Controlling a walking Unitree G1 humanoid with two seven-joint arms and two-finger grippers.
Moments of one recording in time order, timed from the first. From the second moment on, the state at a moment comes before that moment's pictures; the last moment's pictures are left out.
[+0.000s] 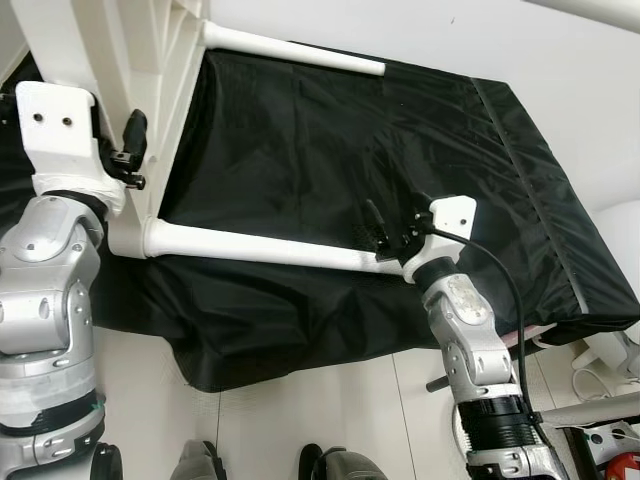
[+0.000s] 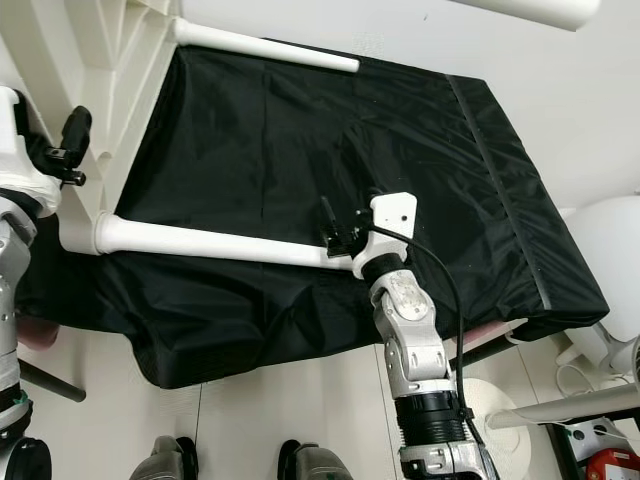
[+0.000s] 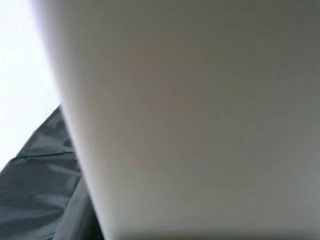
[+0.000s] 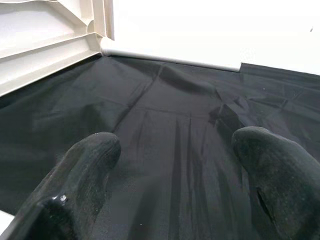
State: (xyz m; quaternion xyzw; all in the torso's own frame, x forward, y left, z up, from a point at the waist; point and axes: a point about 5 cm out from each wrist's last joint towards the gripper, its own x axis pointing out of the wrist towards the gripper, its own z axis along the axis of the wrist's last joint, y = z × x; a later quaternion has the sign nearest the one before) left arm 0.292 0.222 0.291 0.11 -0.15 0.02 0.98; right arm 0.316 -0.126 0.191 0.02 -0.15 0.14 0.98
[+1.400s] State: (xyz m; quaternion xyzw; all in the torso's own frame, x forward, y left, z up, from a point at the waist) left arm 0.253 0.217 0.240 0.16 -0.05 -0.14 0.98; right arm 0.311 -0.131 0.182 0.02 -0.15 0.13 0.98
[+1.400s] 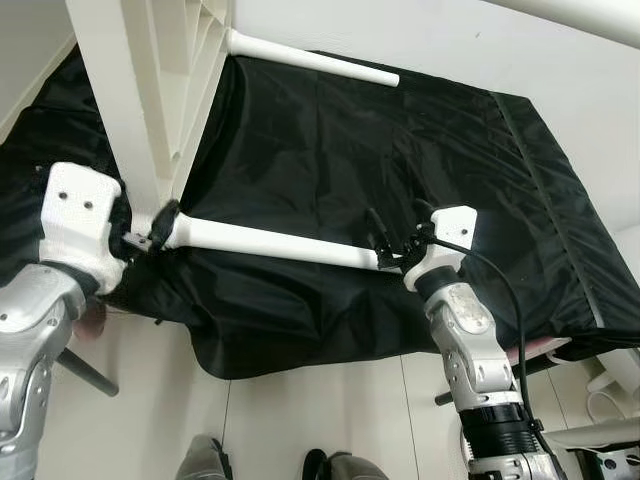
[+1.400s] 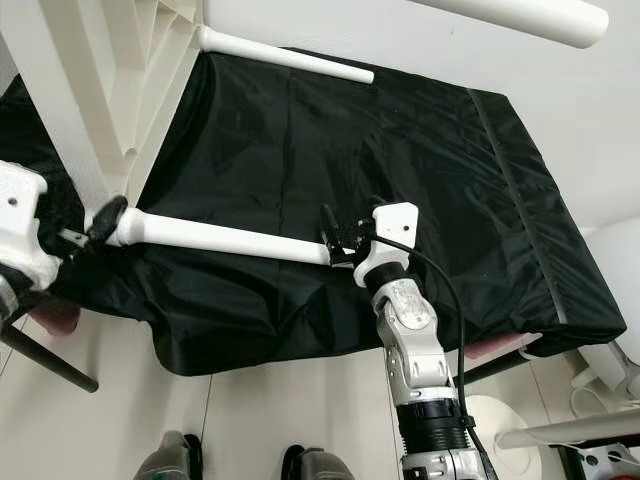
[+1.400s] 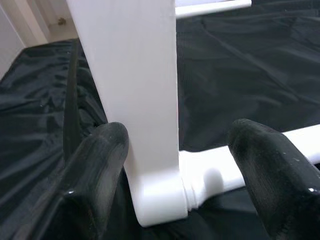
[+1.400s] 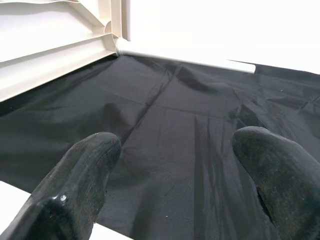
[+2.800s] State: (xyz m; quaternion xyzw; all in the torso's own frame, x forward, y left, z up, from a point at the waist) left arm 0.262 0.165 0.182 0.01 0.03 -0.27 0.96; right arm 0.309 -0.152 0.175 0.01 -0.16 0.04 0.99
